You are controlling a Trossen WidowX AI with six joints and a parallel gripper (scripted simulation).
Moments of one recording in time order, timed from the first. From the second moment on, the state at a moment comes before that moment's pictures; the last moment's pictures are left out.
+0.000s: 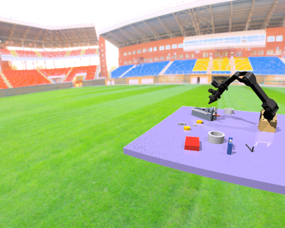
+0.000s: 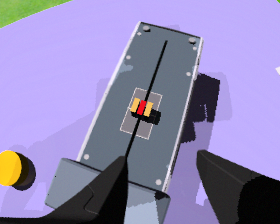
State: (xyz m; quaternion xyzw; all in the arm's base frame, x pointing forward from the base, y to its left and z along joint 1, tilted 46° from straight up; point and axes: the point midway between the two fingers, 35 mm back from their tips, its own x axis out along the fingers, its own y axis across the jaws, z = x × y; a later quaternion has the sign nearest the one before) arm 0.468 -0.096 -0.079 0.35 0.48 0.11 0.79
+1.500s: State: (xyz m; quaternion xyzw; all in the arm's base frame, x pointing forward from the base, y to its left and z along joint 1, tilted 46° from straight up) arm 0.468 -0.096 -0.079 0.35 0.48 0.11 0.79
